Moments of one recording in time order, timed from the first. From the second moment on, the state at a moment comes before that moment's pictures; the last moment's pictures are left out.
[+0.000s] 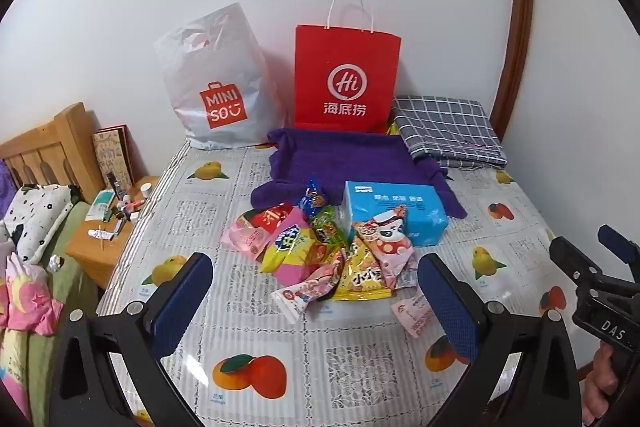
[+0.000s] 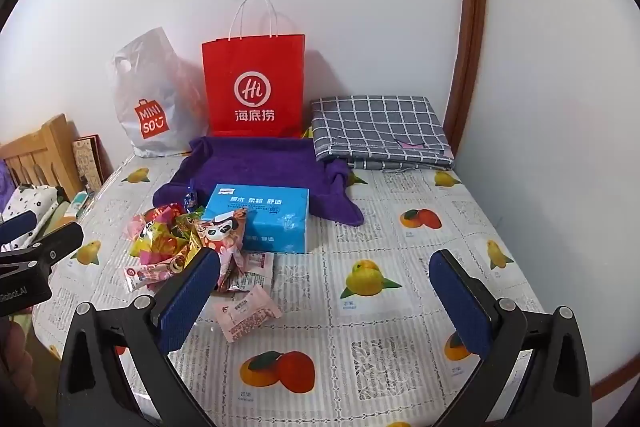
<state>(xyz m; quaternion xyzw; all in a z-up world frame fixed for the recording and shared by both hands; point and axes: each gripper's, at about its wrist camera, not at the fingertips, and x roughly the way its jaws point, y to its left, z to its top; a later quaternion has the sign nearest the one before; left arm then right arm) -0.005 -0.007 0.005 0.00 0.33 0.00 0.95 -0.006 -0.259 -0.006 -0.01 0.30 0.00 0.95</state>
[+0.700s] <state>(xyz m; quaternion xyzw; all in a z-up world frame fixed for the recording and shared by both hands) -0.007 -0.014 0.005 -0.01 0.32 -0.01 0.95 -0.014 -0.264 -0.007 -0.01 0.30 -0.01 0.95</state>
